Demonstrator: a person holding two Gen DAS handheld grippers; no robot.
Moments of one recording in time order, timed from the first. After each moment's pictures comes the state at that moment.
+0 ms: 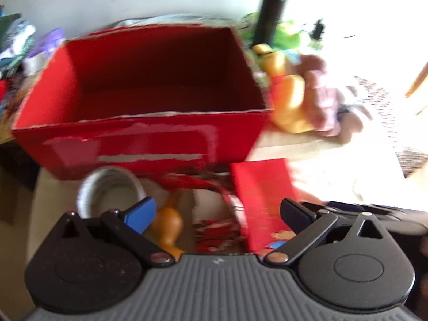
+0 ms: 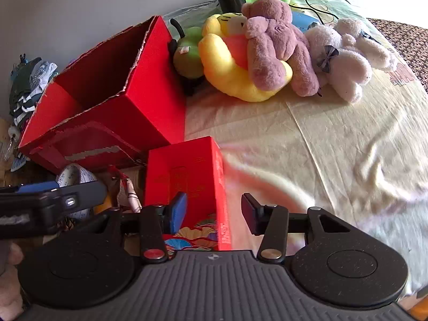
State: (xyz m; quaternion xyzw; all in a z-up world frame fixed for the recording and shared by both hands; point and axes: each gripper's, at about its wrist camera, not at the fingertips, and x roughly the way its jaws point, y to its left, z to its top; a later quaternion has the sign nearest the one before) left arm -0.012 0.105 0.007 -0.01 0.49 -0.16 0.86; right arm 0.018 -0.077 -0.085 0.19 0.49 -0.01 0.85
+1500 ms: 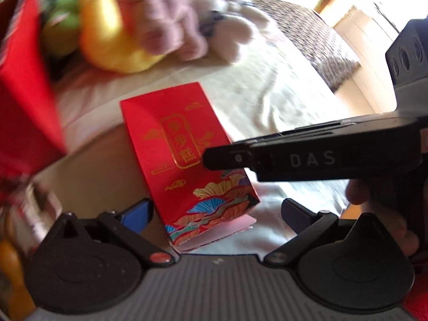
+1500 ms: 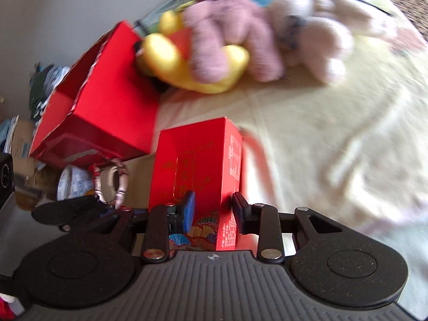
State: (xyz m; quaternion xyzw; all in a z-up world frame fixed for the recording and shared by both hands) left arm -0.007 -0.046 -0.065 0.08 0.56 -0.37 0.74; right arm 0.015 -0.173 -0.115 0.25 0.50 0.05 0.82
